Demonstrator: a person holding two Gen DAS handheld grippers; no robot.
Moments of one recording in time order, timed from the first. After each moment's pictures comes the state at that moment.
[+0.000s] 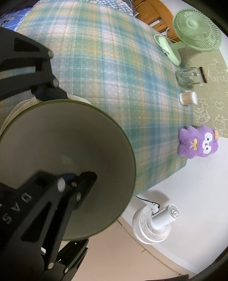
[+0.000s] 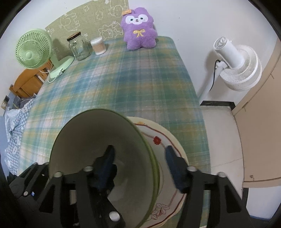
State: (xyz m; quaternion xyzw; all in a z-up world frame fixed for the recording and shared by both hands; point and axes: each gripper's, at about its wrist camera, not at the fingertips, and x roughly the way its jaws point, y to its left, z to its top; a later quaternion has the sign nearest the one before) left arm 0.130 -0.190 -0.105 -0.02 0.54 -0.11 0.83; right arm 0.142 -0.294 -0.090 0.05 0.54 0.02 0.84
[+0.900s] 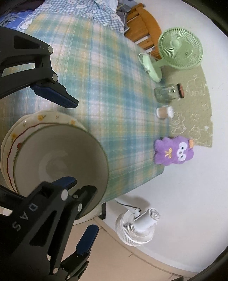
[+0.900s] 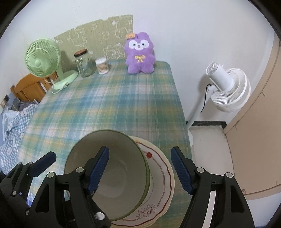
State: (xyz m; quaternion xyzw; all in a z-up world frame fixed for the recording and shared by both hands) left arm 0.108 -0.177 -0.058 -0.01 0.47 -0.06 0.88; right arm 0.123 -0.288 -0.040 0.01 0.46 0.00 0.89
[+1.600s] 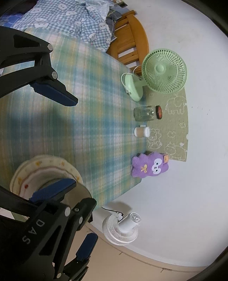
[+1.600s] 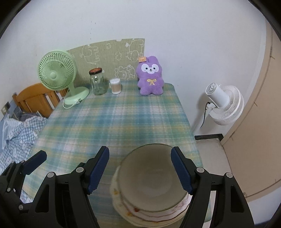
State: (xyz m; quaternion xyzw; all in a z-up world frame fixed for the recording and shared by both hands) left arm 0.083 -0.075 -0.016 0.00 0.40 -0.06 0.91; right arm 0.090 -0.198 0.008 0.00 0.40 -0.03 0.92
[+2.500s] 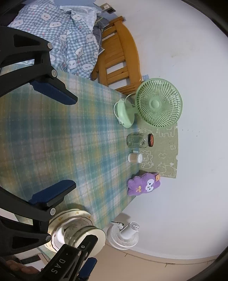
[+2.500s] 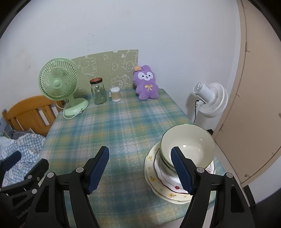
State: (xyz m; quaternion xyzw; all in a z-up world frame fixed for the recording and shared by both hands) left arm 0.057 0.076 -0.024 0.04 0.35 -0.07 0.93; right arm 0.034 -0.091 -0.003 0.03 0.34 -0.11 0.93
